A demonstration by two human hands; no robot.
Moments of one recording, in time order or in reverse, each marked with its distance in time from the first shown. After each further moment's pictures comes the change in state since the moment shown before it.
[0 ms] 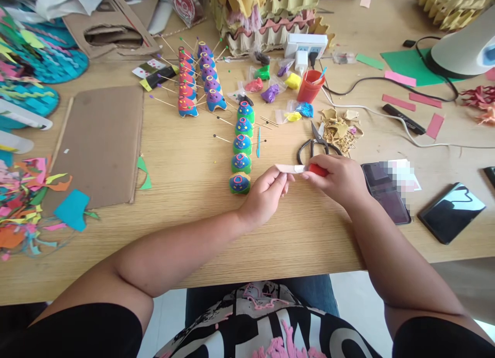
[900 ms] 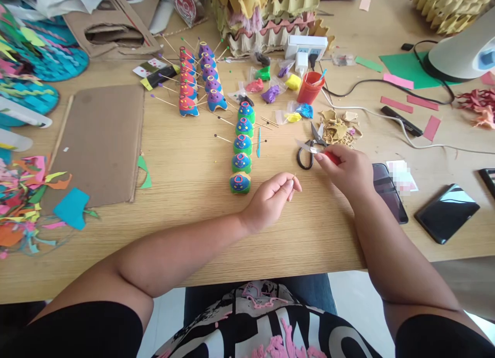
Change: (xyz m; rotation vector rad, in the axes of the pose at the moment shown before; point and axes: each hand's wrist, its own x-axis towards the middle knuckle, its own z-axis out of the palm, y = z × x) left_hand -0.004 0.001 0.001 -0.008 -0.090 0.002; right_hand 0.003 0.011 -0.001 -0.003 0.151 0.192
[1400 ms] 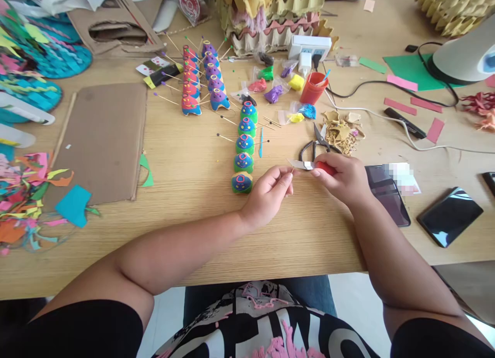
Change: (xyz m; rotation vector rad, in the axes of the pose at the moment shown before) left_hand 0.005 -0.002 0.001 -0.118 0.148 -0.002; right_hand -0.004 -0.003 -0.001 0.182 -0.113 -0.265
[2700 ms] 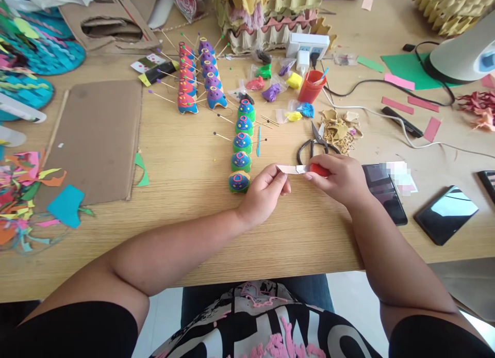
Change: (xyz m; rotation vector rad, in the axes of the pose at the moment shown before) left_hand 0.003 -0.007 -0.002 -0.040 0.036 -0.034; right_hand 0.002 -0.006 -0.002 -0.098 -0.085 -0.016
